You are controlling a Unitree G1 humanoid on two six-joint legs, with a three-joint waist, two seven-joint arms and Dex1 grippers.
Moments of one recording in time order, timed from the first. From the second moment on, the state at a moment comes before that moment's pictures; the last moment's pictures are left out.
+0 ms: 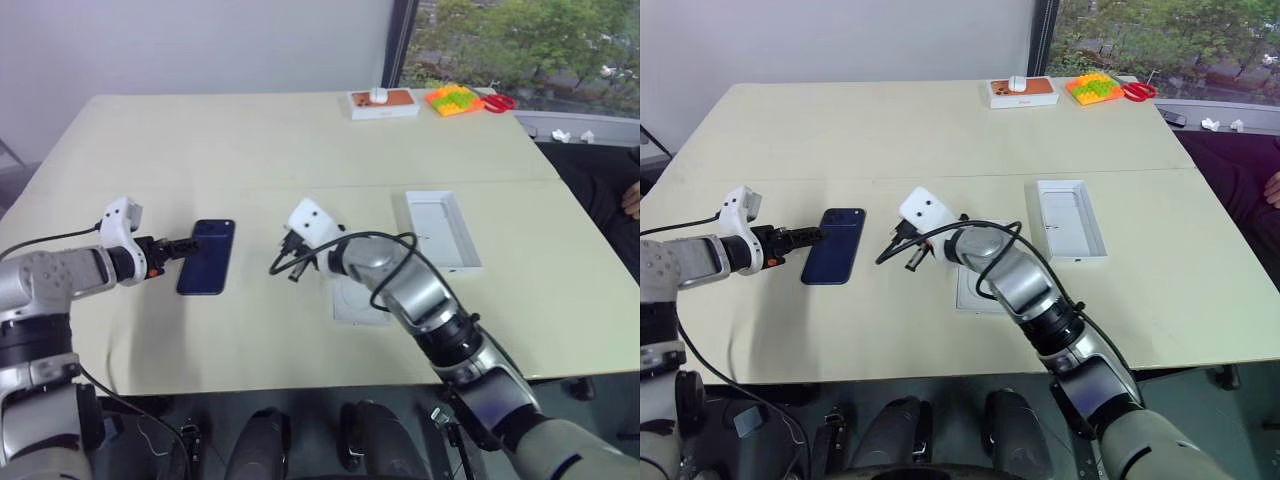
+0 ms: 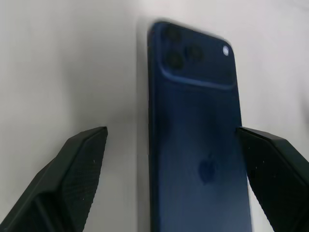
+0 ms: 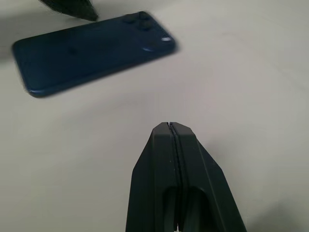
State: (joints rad) left arm -0.61 0.75 0.35 0.29 -0.70 1.34 -0.39; right arm -0.73 -0.15 0.49 -0.01 0.09 0.78 0.47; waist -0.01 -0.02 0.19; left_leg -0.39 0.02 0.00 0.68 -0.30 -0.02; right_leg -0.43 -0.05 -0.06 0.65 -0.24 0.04
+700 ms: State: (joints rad) left arm -0.63 0.59 0.43 0.22 -0.77 1.58 -0.43; right arm -0.74 -0.05 0.52 0.22 0.00 0.68 0.53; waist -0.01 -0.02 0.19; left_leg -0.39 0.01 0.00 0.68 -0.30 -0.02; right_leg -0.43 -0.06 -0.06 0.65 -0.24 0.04
